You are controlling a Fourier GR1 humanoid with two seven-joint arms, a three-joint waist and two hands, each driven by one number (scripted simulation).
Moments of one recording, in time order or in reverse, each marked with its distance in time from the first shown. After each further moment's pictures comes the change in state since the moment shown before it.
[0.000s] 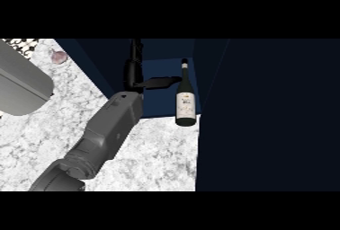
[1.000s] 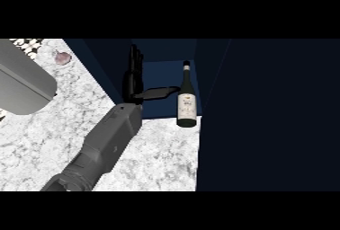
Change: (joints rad) left arm 0.156 0.001 -0.215 -0.167 0.240 -0.050 0.013; right arm -0.044 0.010 0.029 -0.002 0.005 -0.051 0.058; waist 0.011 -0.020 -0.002
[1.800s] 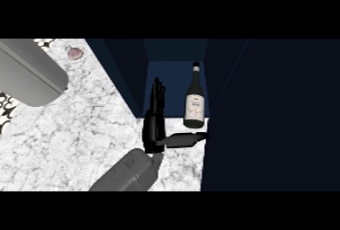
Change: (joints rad) left arm 0.437 0.002 -0.501 -0.737 0.106 0.407 0.101; right arm 0.047 -0.033 -0.056 -0.014 0.007 -0.002 -0.017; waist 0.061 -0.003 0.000
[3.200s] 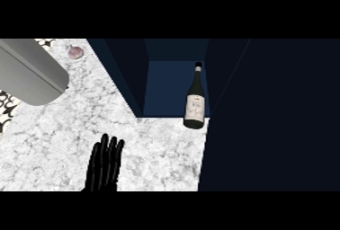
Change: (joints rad) left arm 0.592 0.403 -0.181 -0.912 -0.211 0.060 0.146; right arm 0.058 -0.027 0.050 0.004 -0.027 0.108 0.022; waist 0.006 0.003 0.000
